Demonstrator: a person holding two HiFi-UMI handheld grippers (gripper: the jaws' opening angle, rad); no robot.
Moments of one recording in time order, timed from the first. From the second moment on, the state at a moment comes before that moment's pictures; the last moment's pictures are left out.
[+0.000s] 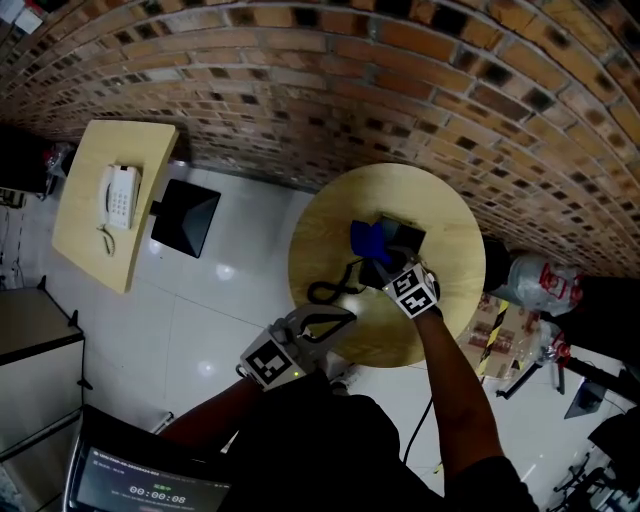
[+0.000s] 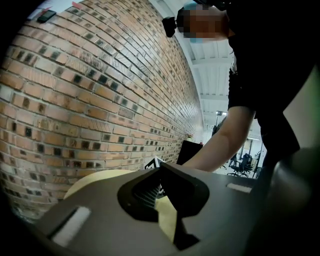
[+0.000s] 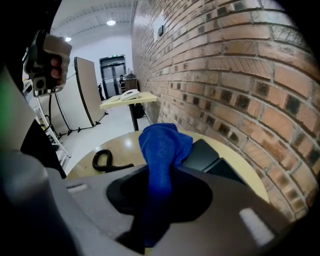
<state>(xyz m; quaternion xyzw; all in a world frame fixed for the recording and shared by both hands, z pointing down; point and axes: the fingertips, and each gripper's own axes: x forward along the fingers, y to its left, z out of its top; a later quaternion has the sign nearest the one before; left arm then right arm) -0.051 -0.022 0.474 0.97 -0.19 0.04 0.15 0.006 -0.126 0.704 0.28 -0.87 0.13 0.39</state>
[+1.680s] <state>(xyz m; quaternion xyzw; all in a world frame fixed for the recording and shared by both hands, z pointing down) 0.017 0.018 0.478 0.98 -0.12 0.06 0.15 0.189 -0.052 0.708 0.50 -0.78 0.30 0.24</state>
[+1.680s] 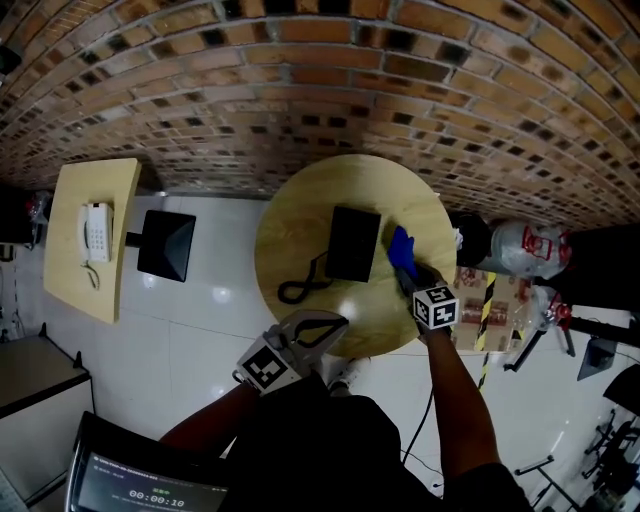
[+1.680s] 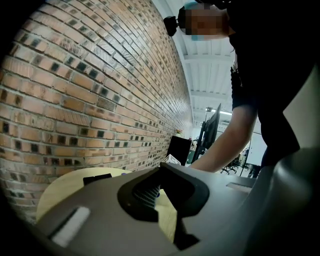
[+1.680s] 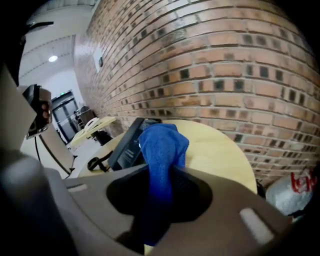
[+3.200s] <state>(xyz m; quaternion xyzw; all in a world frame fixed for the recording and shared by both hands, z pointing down) 0.054 -0.017 0.438 0.98 -0.12 0.04 0.12 0.194 -0.068 0.585 0.52 -0.82 0.18 0.15</state>
